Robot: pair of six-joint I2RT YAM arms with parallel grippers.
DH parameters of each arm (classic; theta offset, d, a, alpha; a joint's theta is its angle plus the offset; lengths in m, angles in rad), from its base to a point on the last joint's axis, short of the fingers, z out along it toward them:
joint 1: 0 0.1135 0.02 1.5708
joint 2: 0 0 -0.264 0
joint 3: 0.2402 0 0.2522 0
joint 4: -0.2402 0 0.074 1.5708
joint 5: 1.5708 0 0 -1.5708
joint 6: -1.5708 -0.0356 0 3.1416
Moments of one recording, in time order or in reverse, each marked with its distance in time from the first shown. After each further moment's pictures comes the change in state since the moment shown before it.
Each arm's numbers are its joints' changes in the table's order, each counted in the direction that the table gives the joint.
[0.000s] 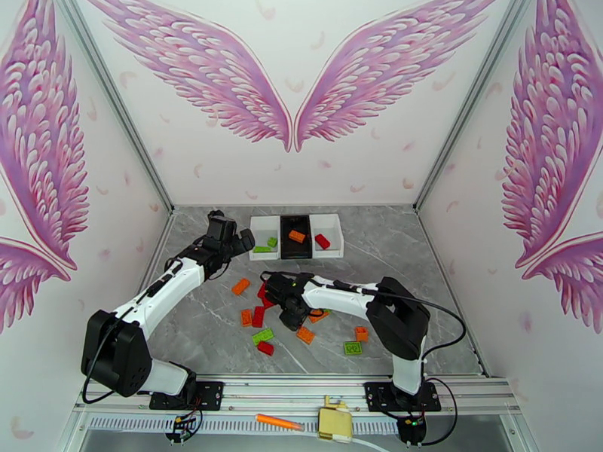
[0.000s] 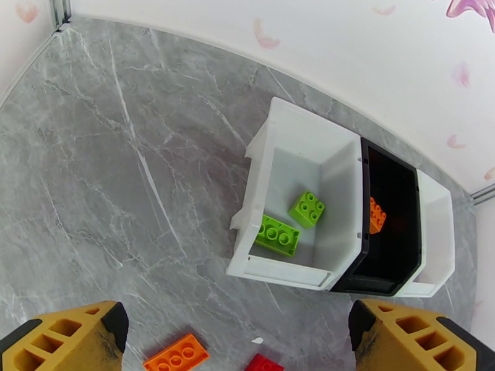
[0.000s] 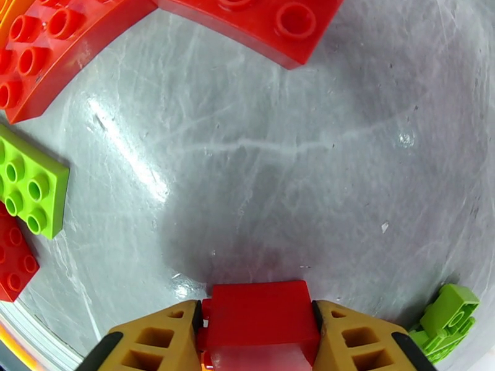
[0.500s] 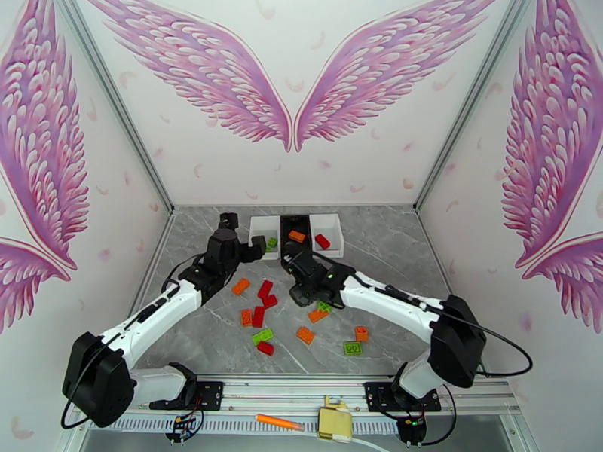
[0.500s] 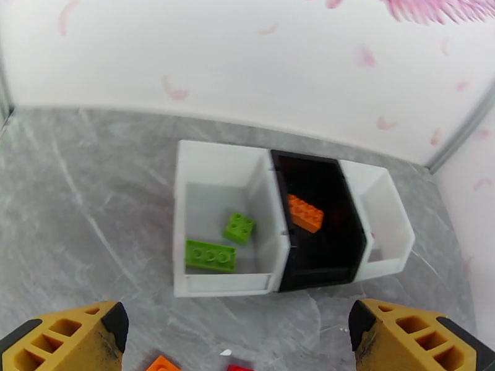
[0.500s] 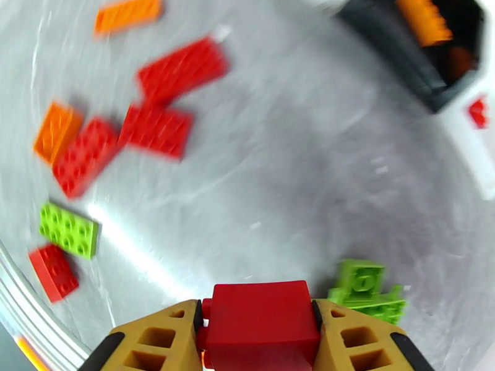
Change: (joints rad) left arm -0.160 0.175 -0.219 0.362 0.001 -0.244; right arm -0.141 0.377 -0.111 0.181 0.097 -0.155
